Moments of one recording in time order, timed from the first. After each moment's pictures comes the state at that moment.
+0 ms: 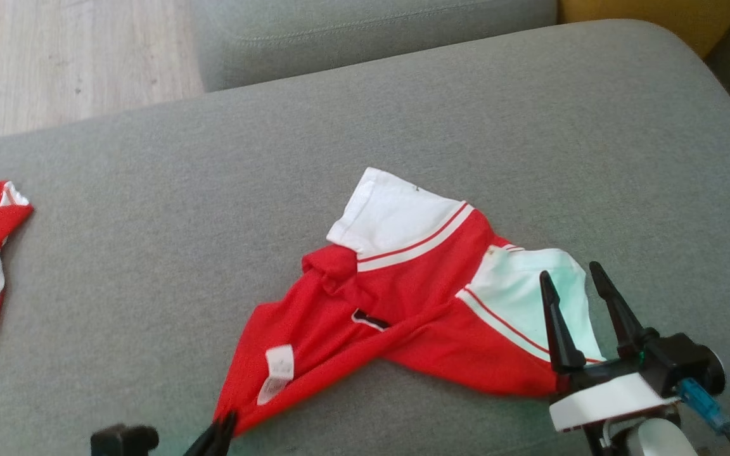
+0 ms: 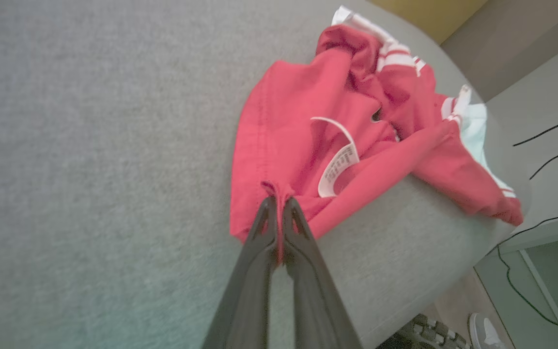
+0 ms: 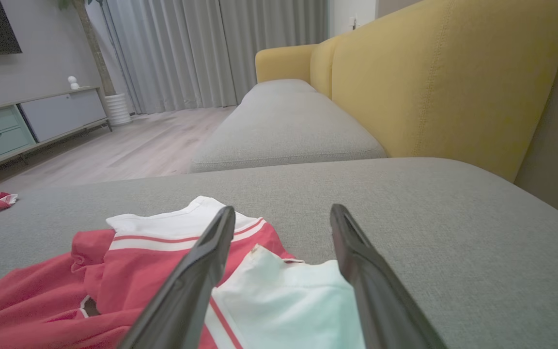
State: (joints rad) left arm 0.02 0.63 -0.84 0.00 -1.08 0.13 -0.10; right arm 0.04 -0.05 0.12 0.16 0.09 0.12 -0.25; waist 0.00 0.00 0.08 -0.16
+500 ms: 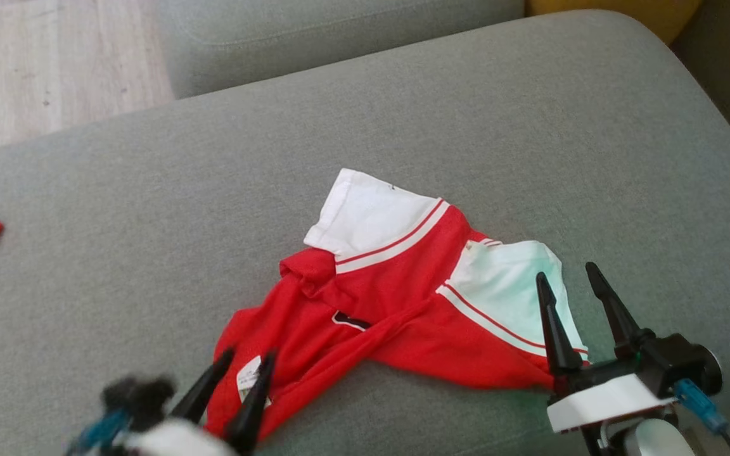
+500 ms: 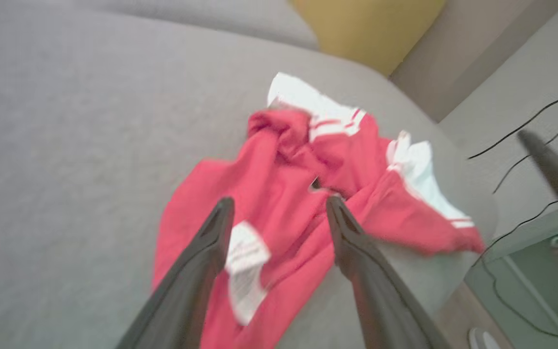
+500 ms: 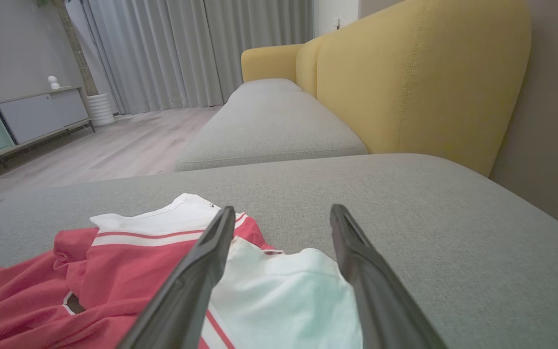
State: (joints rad) left arm -0.06 0.62 -0.84 -0.12 -1.01 0.18 -0.11; right arm 0.04 -0.05 0.13 0.16 0.09 0.12 -0.25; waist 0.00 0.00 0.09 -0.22
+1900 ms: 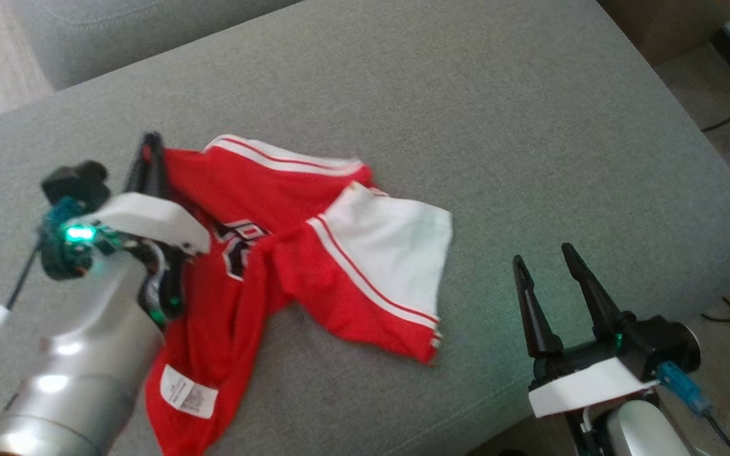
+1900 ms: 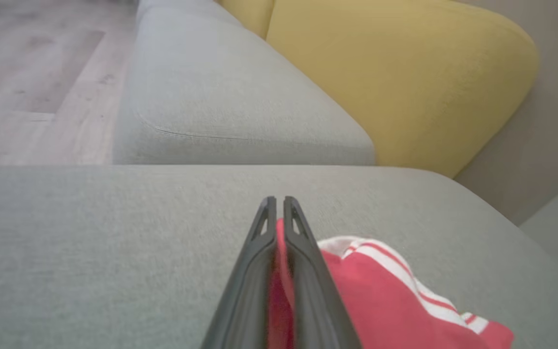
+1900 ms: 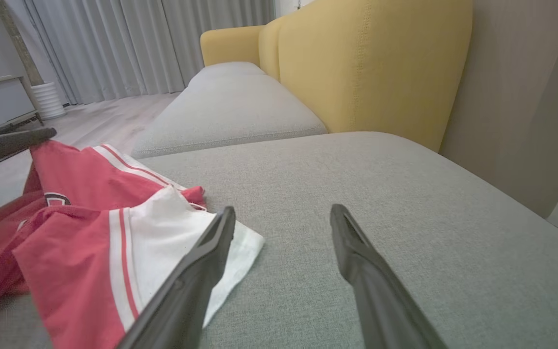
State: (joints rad) left arm -0.73 0.26 -0.69 0.81 -0.99 0.09 -0.24; right arm -0.02 -0.05 0.19 0.16 0.11 0.12 -0.25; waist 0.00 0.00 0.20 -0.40
